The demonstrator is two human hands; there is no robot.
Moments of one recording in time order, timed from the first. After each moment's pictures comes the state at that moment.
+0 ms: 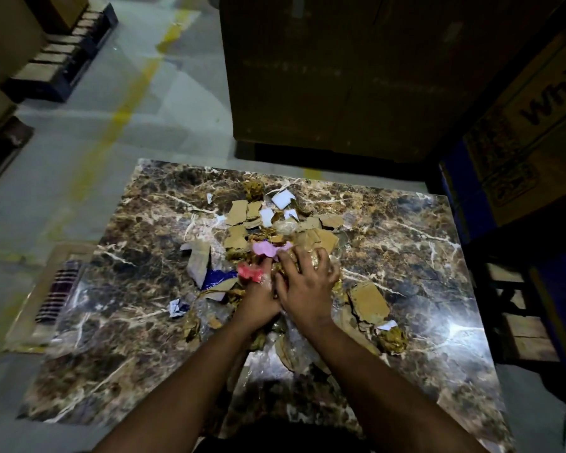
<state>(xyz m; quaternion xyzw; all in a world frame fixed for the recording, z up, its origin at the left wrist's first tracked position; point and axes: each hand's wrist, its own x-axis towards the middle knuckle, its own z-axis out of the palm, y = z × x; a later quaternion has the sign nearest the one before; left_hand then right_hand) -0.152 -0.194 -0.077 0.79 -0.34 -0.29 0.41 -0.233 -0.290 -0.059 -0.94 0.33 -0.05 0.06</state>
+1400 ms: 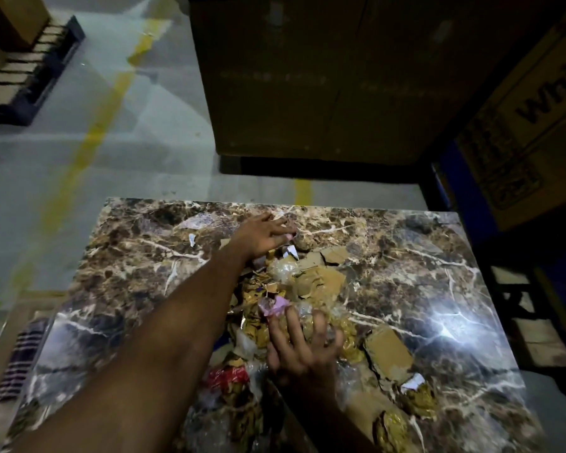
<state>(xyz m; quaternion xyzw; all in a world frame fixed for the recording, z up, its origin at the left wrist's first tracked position) 0.054 -0.358 -0.086 0.78 -0.56 -0.26 0.08 -0.224 -0.282 -0.110 -0.94 0.28 -0.17 -0.12</state>
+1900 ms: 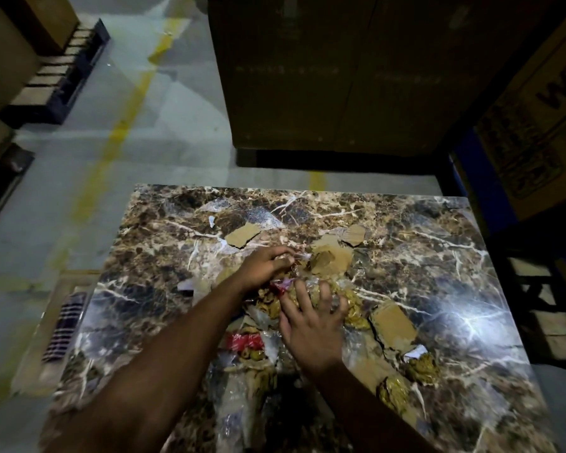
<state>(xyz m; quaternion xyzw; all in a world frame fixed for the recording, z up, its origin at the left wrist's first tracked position) -0.034 -0.253 -0.066 0.74 -0.28 -0.46 0.40 -0.227 -0.276 -0.093 -0.96 0.28 -0.03 -0.01</state>
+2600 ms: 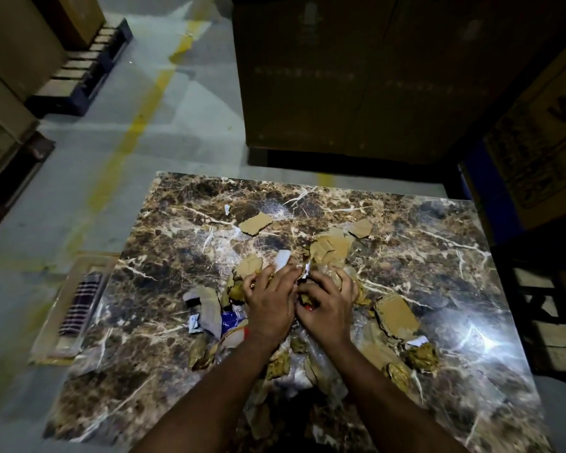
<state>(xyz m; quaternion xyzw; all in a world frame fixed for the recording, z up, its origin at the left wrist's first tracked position) -0.139 -0.189 -0.093 0.90 -0.38 0.00 0.20 -0.231 -0.284 -0.085 -0.89 0.33 -0.23 0.22</state>
